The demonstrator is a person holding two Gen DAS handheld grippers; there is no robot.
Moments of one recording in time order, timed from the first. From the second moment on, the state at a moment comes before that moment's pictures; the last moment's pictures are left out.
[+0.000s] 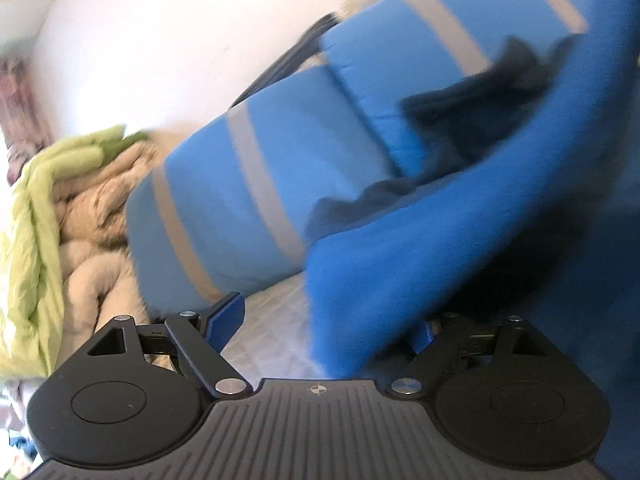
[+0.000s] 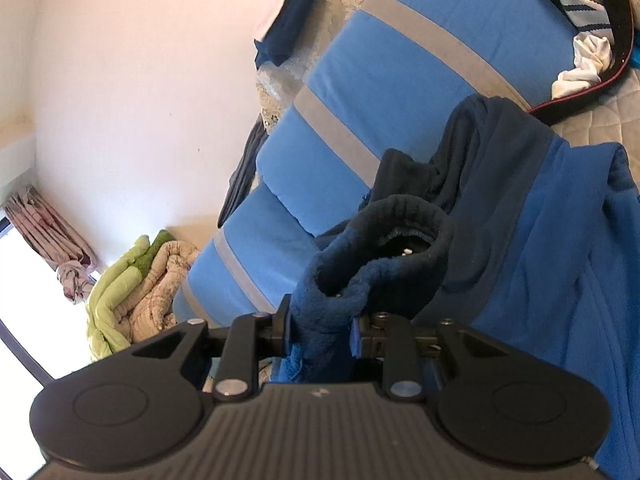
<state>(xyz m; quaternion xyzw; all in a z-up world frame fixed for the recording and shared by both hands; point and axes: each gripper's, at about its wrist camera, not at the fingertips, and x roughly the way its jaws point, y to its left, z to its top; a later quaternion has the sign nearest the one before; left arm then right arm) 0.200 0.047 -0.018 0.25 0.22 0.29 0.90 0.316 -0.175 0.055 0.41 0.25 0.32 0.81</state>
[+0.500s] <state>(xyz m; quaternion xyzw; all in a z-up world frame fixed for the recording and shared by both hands) 0.191 0.192 0.027 -0.15 0.27 0.18 0.93 0.345 -0.167 0.069 0.43 0.23 0.33 0.81</state>
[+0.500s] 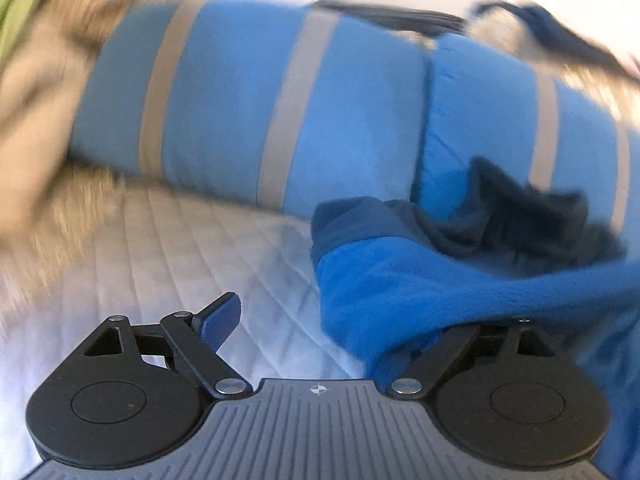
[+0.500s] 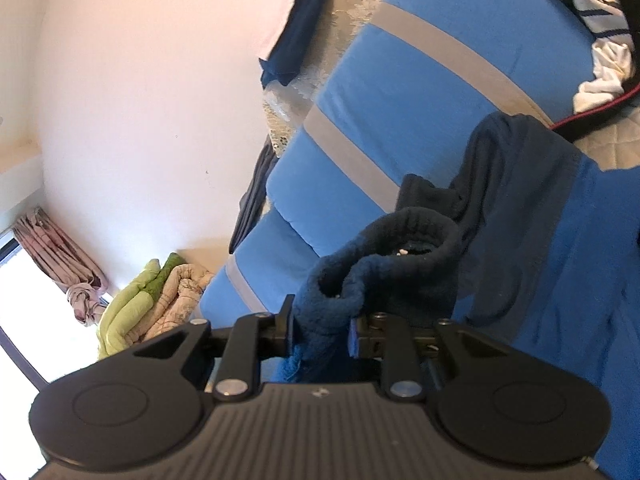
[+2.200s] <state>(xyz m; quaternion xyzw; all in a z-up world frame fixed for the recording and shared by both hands) 0.259 0.100 -0.017 0.10 0.38 0.15 0.91 0.345 -0.272 0.110 0.51 0.10 0.27 0.81</state>
